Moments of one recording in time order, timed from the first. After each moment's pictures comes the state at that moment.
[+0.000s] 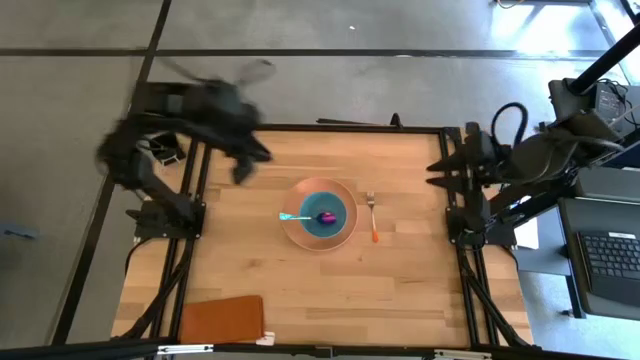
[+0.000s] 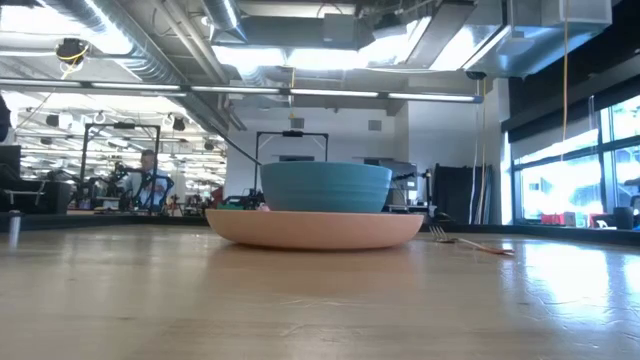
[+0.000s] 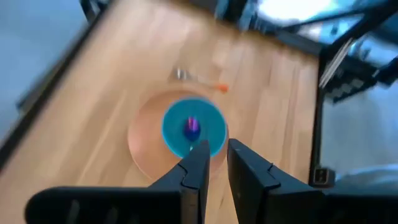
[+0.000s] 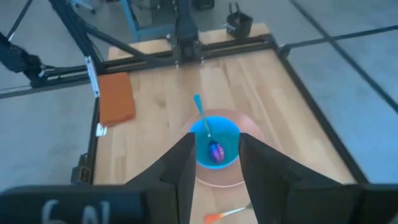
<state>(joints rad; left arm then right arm) 0.13 1.57 2.33 -1.57 0.05 -0.28 0.47 1.41 2.33 -1.57 0.47 0.44</state>
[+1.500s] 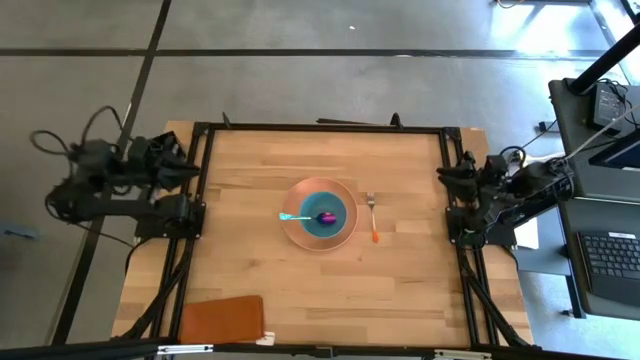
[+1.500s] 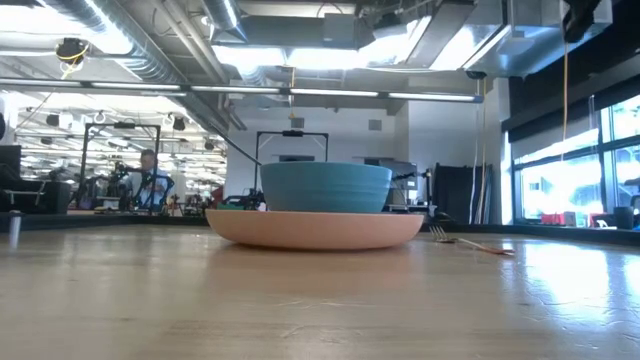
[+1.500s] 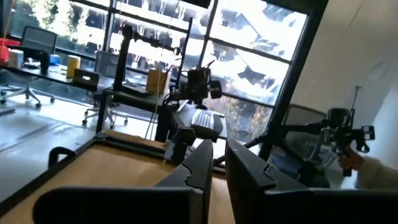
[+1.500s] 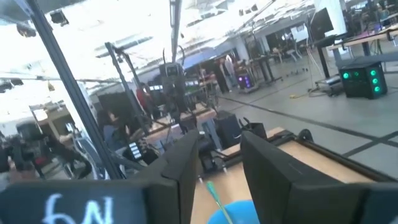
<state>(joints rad) 0.09 0.22 0.88 -0.54 0.05 -0.28 0.47 0.15 0.52 -0.12 0.63 0.23</state>
